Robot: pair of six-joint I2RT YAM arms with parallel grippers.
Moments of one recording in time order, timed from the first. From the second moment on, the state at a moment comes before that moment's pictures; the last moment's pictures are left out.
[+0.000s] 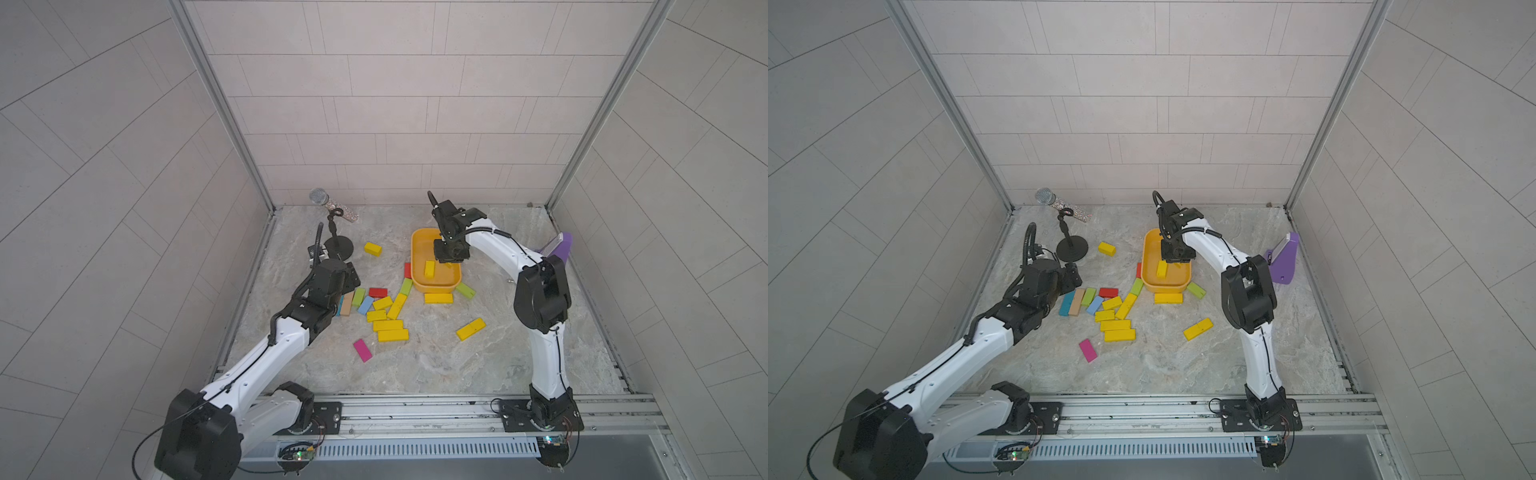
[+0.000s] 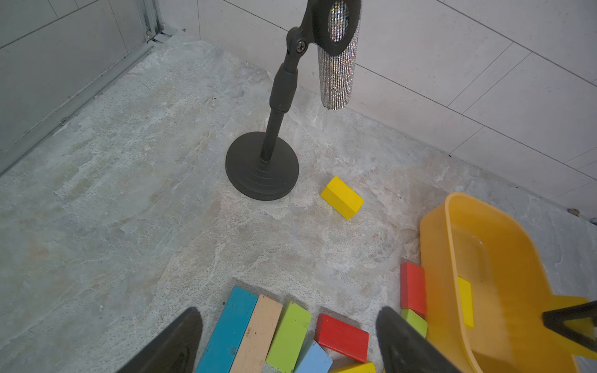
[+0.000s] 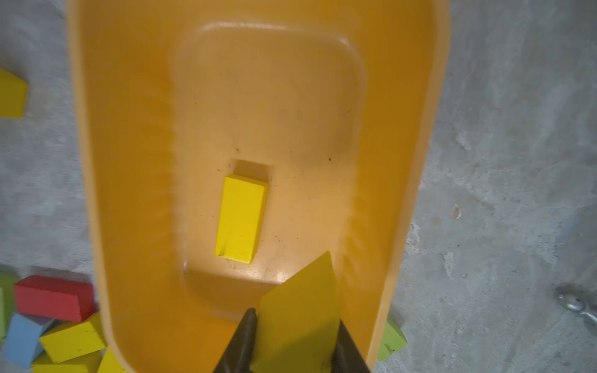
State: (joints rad) left arm -0.40 1.05 0.68 -0.23 -0.40 -0.61; right arm 0.41 2.13 1.89 -1.10 0.05 0.42
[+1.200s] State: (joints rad) left arm -0.40 1.07 0.67 -0.24 -0.38 -0.61; right arm 0.42 2.24 1.94 -1.09 0.07 0.41
